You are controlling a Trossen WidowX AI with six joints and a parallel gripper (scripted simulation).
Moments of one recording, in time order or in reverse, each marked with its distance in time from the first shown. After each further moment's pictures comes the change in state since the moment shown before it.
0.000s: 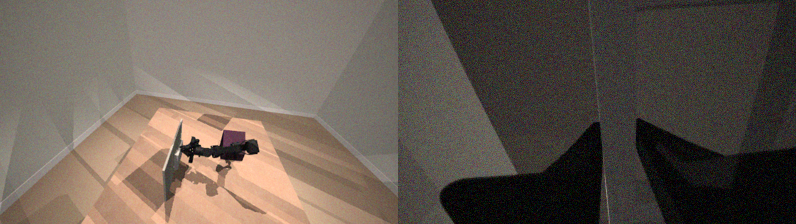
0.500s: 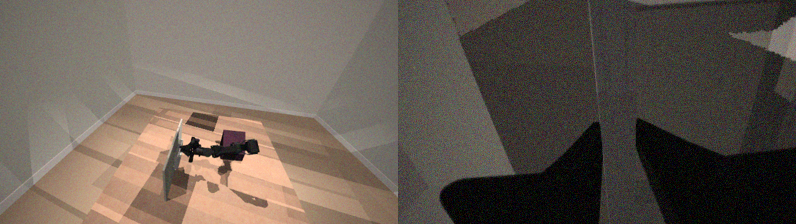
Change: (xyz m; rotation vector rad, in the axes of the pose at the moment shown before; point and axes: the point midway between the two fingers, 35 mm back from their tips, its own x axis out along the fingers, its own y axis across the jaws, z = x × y) arm 0.000 0.001 0.000 -0.078 0.000 0.000
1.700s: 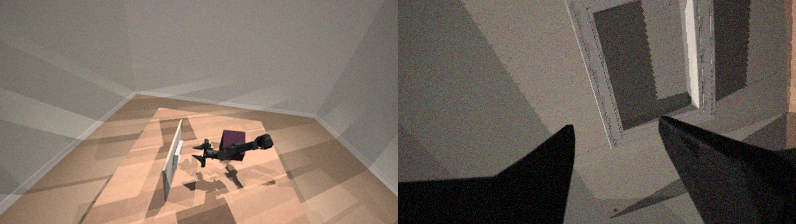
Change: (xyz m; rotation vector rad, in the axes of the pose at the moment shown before) arm -0.087 -0.007 -0.006 0.310 0.006 -0.003
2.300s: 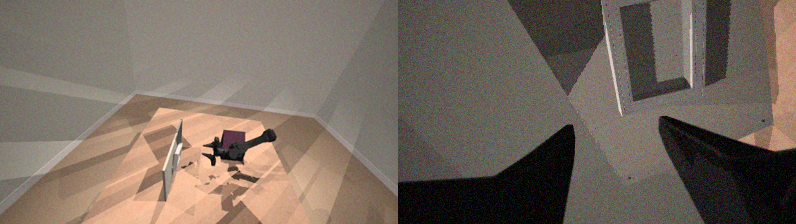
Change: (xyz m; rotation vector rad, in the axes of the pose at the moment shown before) arm -0.065 0.028 -0.009 0.040 -0.007 -0.002
